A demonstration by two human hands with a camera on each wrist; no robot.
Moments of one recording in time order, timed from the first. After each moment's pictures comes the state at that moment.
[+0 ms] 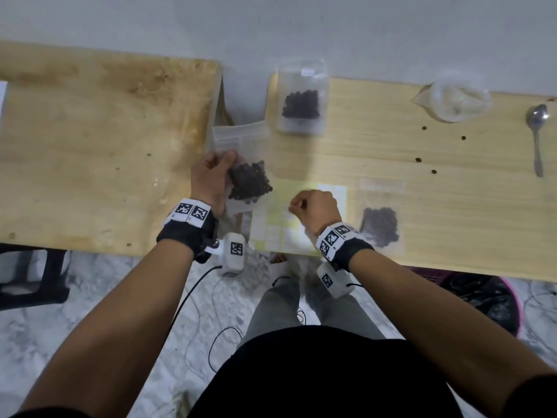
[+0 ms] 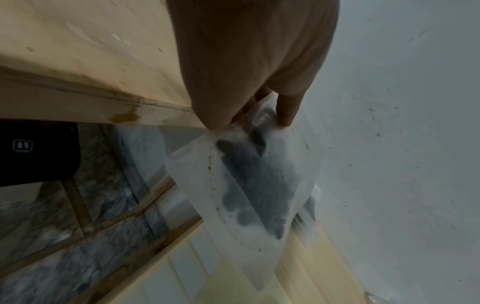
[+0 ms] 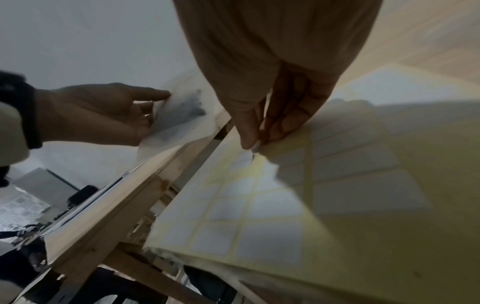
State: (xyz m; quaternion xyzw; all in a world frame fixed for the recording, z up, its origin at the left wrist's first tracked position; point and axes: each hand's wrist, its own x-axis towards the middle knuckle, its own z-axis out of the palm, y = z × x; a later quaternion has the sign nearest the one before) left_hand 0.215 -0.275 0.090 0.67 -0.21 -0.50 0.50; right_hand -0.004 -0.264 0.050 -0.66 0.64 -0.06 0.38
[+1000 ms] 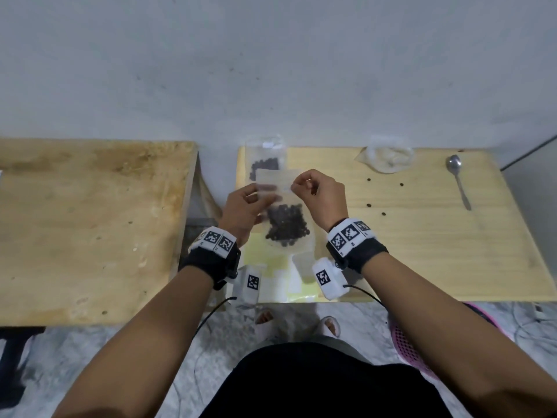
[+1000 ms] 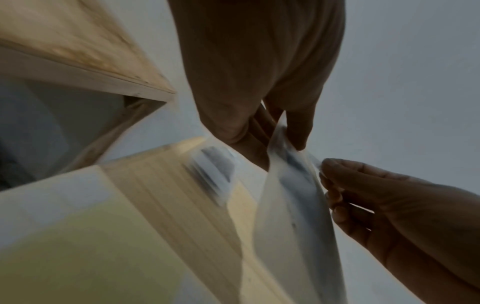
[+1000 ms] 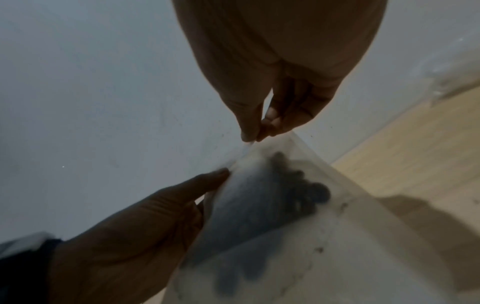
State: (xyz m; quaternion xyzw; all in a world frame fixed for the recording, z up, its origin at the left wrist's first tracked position) left_hand 0.117 -0.309 0.148 0.55 -0.35 -0.62 0.43; right_hand -0.061 -0.330 0.160 -0.60 0.63 -0.35 0.35
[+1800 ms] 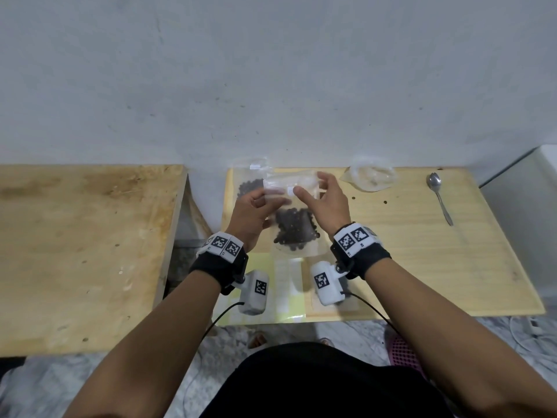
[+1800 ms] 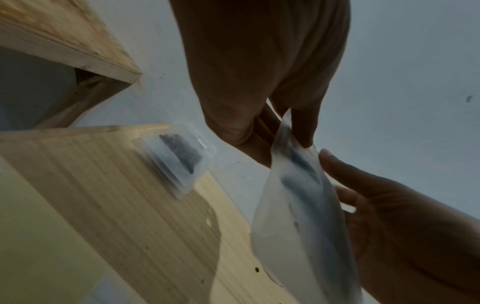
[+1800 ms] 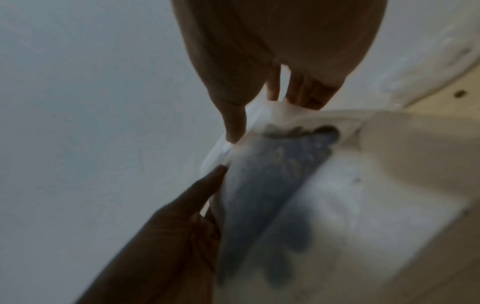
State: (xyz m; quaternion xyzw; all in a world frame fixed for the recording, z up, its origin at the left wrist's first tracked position) left_hand 0.073 -0.329 0.171 0.50 -0.37 -0.64 0.45; right_hand -0.093 -0.343 0.182 -0.52 0.67 -0.37 0.38
